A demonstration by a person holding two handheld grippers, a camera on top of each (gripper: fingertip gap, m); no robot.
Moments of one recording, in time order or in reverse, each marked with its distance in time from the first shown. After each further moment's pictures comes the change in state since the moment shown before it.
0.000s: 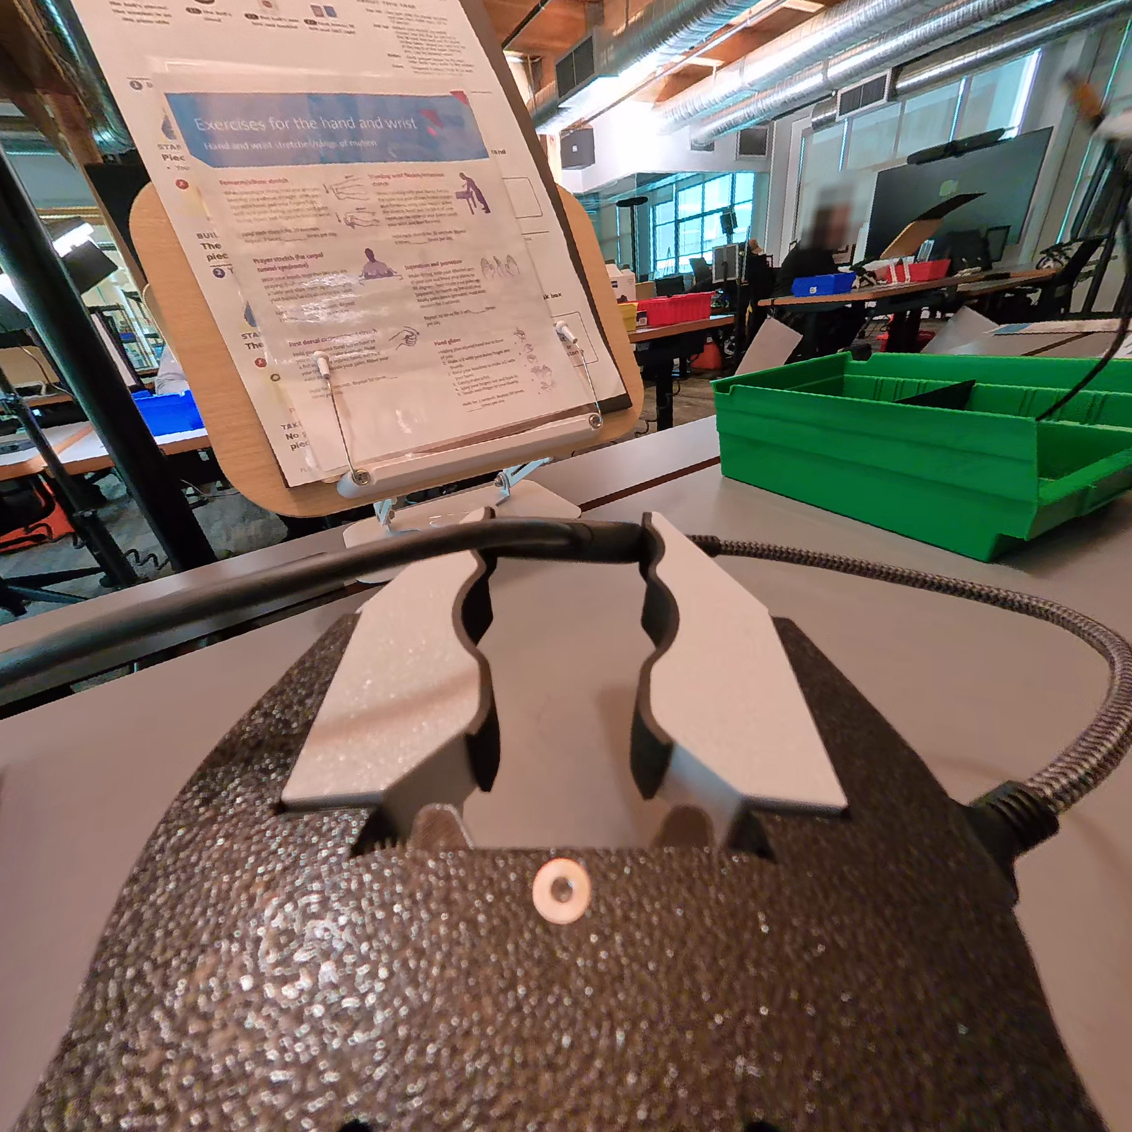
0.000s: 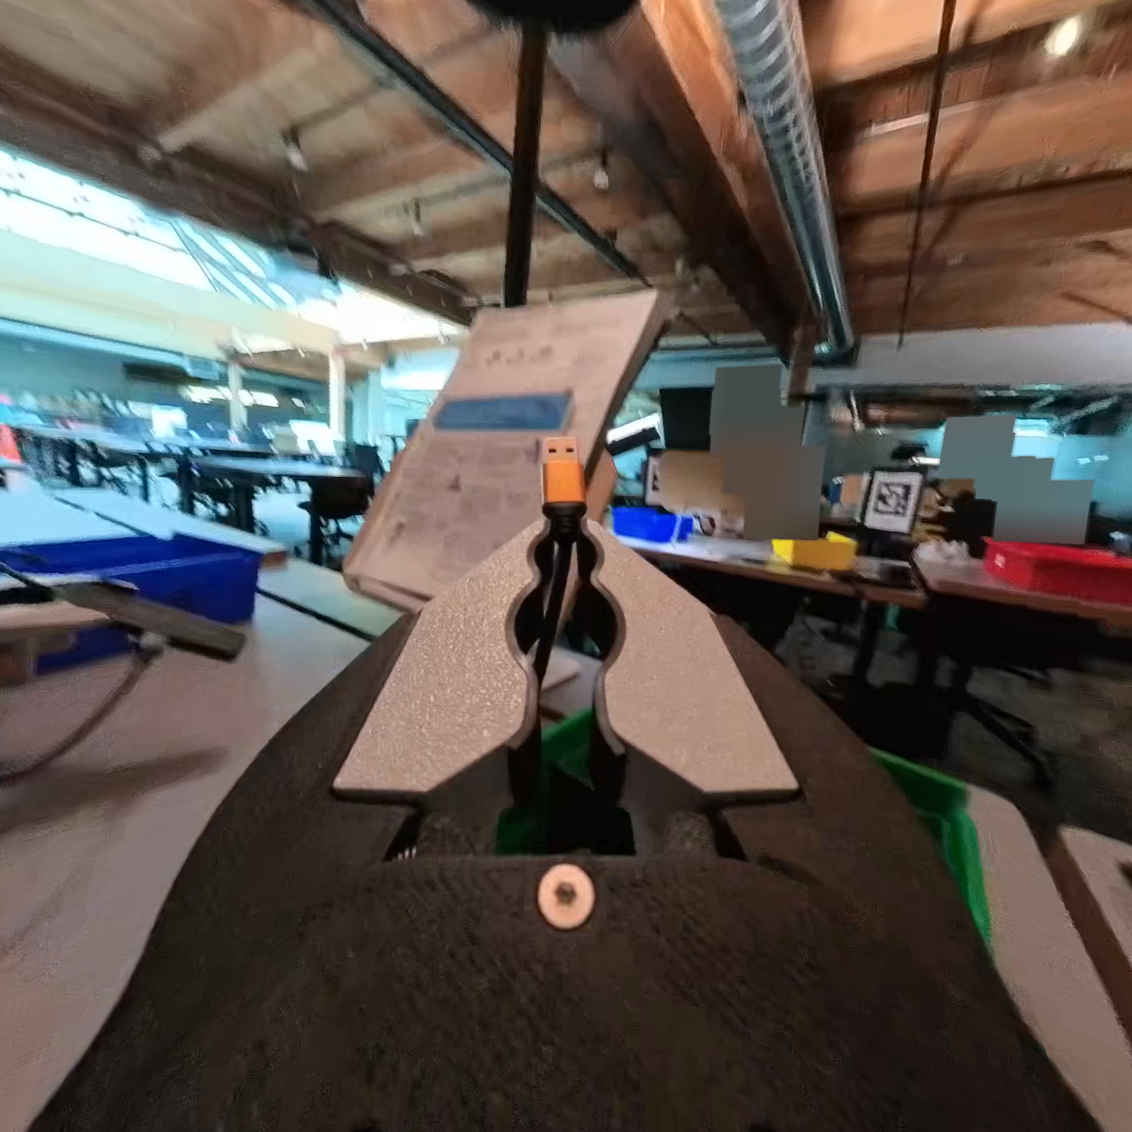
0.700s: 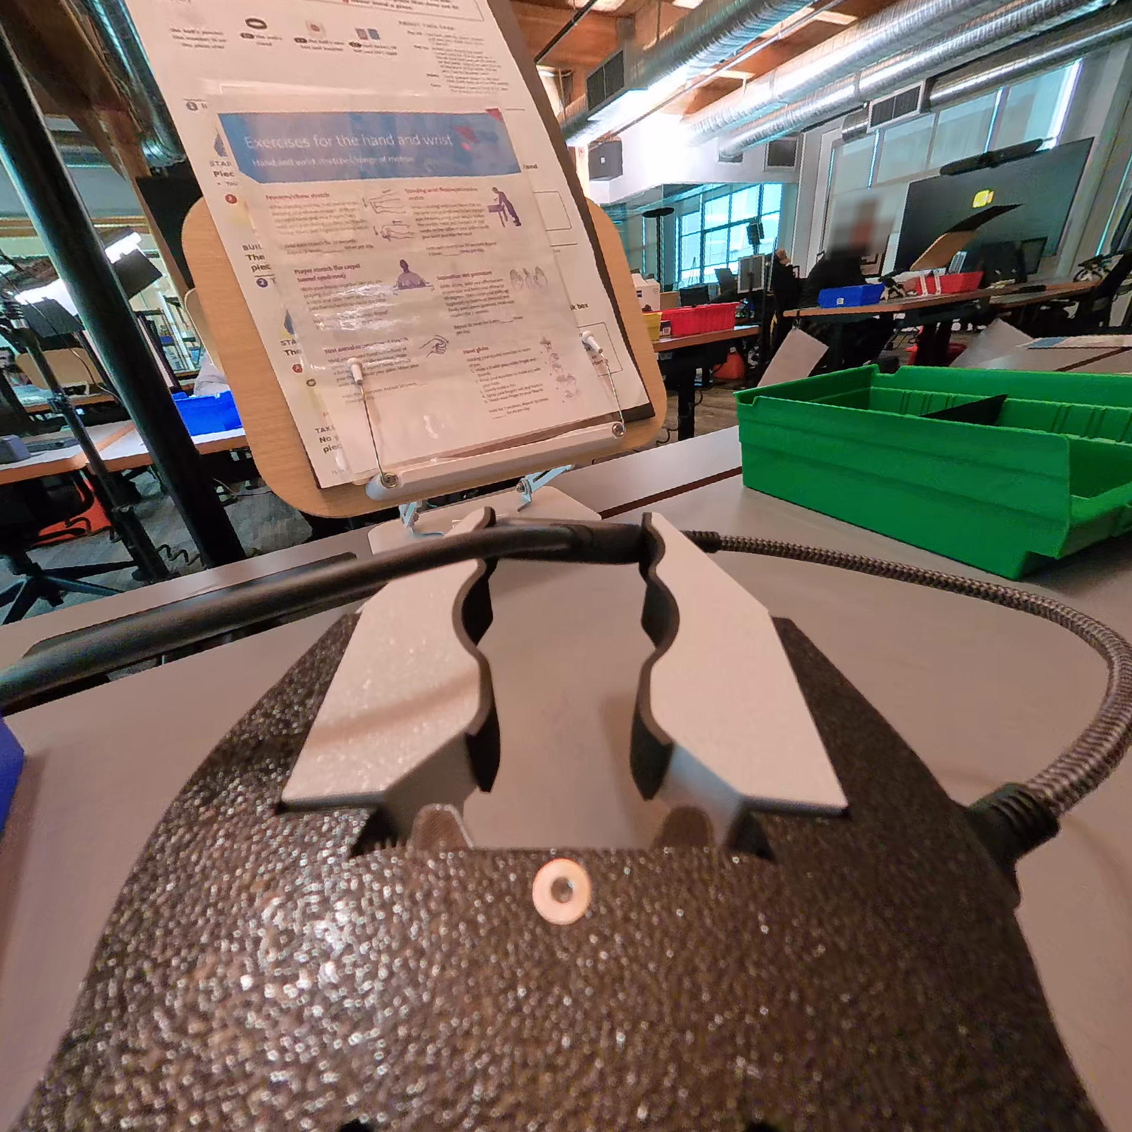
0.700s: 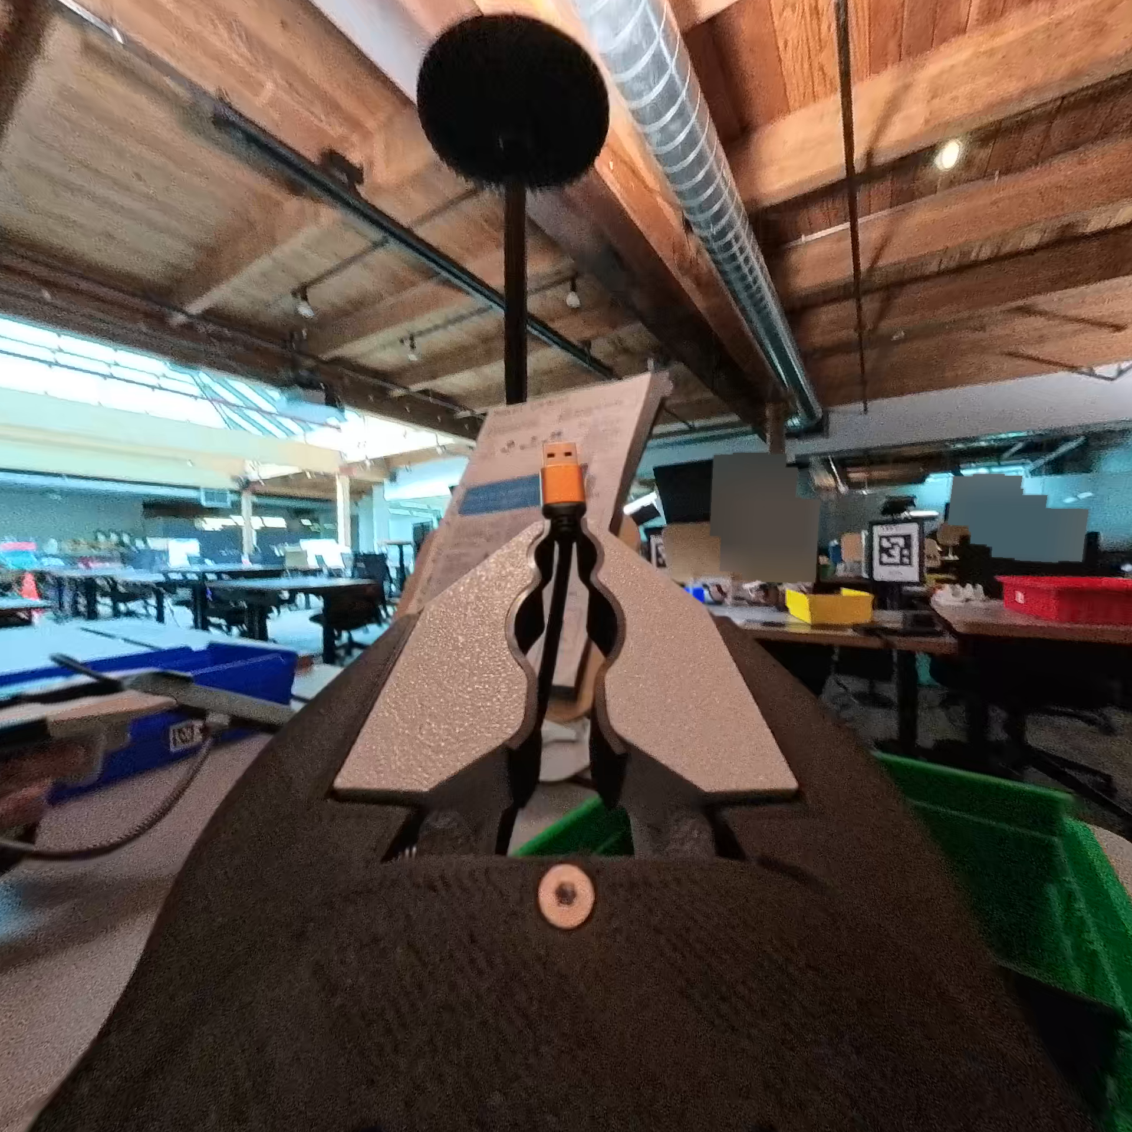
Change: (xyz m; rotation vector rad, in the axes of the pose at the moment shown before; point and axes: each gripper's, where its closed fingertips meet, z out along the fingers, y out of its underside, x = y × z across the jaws) left arm -0.009 -0.004 -0.003 0.014 -0.045 -0.004; right arm -0.030 -0.013 -0.016 0.190 0.045 0.091
